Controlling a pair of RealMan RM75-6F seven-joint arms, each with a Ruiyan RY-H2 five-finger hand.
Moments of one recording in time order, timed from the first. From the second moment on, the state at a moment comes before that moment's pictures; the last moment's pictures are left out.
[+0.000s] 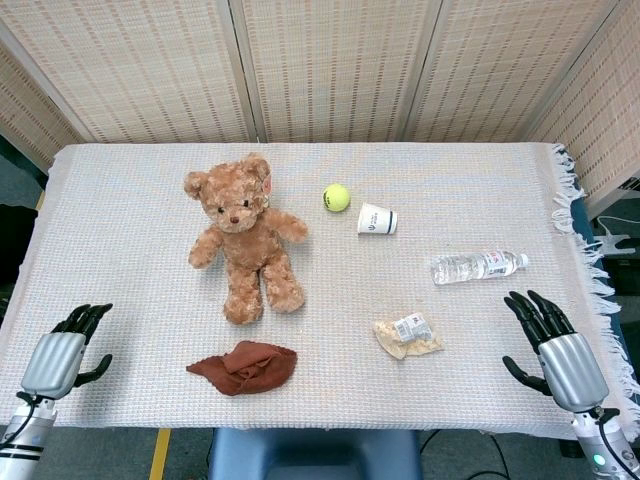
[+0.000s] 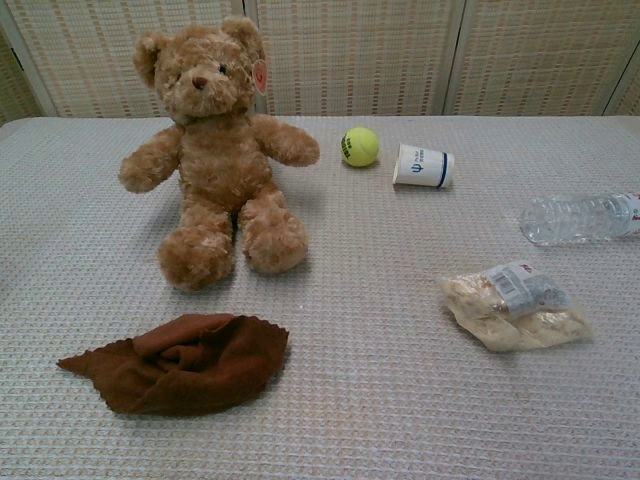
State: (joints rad) left arm -0.19 -1.22 -0.02 -1.53 1.47 1.33 0.07; right arm 0.10 -1.18 -0.02 -1.50 -1.74 1.60 0.12
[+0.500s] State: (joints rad) left arm -0.34 -1.46 -0.15 -1.44 1.42 1.27 0.20; right arm 0.07 -1.13 -0.01 -1.48 -1.76 1.70 0.29
